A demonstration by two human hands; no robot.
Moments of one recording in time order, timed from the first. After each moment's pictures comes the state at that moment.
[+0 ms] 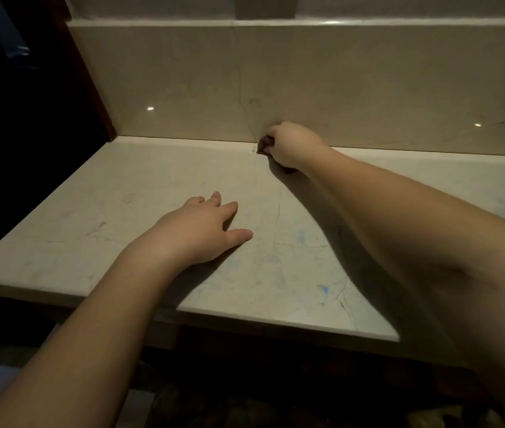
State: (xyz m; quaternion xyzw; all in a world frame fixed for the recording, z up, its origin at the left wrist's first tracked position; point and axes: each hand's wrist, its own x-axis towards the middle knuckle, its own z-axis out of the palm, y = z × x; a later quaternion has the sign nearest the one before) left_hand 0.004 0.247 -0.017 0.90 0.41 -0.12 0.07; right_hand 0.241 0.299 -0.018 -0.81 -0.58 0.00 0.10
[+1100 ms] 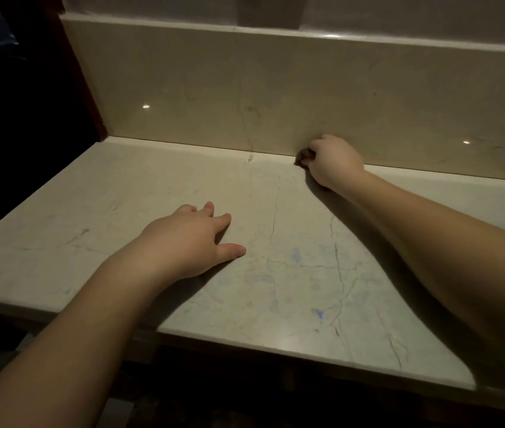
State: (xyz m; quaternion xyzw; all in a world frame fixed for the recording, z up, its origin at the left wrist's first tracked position) left_hand 0.004 0.250 -0.014 0.91 0.40 -0.13 0.05; right_hand 0.298 0.259 -0.030 -0.82 -0.55 -0.09 0.13
